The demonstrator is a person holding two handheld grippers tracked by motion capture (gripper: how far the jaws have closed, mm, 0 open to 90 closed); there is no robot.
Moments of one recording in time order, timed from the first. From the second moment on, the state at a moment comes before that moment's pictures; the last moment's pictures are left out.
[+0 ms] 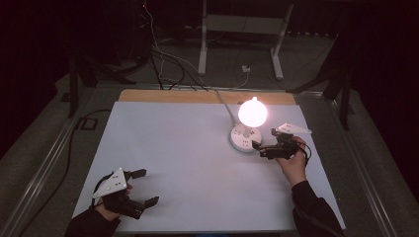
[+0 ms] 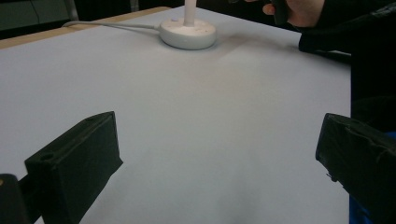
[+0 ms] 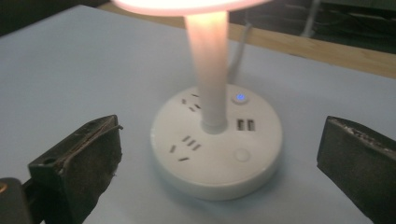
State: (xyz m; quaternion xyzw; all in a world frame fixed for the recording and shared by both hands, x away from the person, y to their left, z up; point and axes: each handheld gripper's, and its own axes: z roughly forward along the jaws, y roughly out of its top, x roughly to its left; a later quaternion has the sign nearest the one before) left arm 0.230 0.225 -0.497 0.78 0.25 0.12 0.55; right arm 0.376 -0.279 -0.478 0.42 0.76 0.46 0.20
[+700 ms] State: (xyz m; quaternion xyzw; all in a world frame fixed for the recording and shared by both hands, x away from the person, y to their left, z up) left arm 0.230 0.225 -0.497 0.78 0.25 0.12 0.55; right arm 0.395 -0.274 -0.489 0.46 0.74 0.42 0.24
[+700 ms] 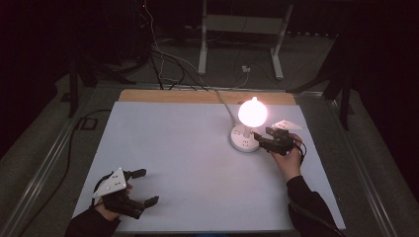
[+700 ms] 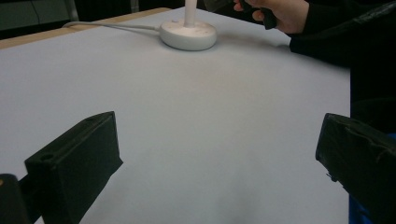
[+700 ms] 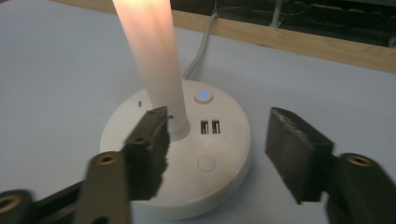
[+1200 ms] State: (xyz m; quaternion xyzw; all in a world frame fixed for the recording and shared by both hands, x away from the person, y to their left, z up) left arm 0.230 0.225 -0.497 0.78 0.26 0.12 0.56; right arm 0.398 -0.273 -0.496 0.47 0.75 0.41 0.23
